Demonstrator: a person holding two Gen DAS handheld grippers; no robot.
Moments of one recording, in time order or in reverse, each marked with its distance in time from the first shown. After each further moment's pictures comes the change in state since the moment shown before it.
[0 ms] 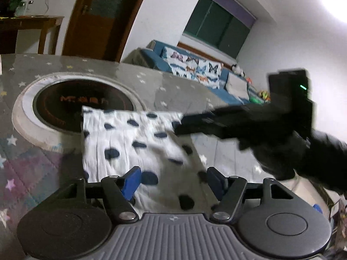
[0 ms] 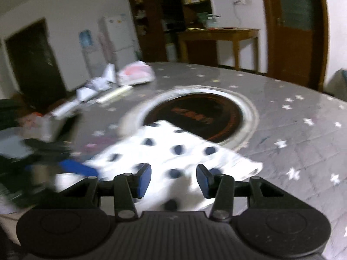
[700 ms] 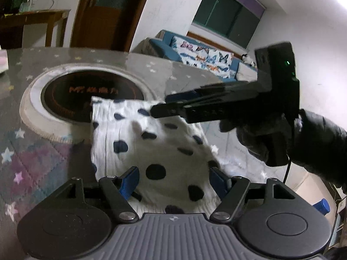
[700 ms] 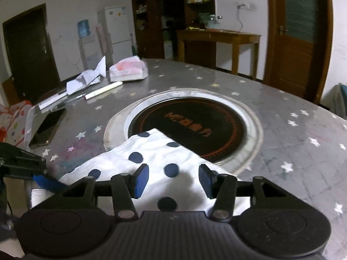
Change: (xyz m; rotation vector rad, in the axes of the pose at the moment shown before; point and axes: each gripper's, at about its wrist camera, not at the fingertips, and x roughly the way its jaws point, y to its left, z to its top) left arm 0.004 0.002 0.001 -0.004 0.061 0.062; right arm 0.039 0.015 0.021 -0.083 0.023 -0.019
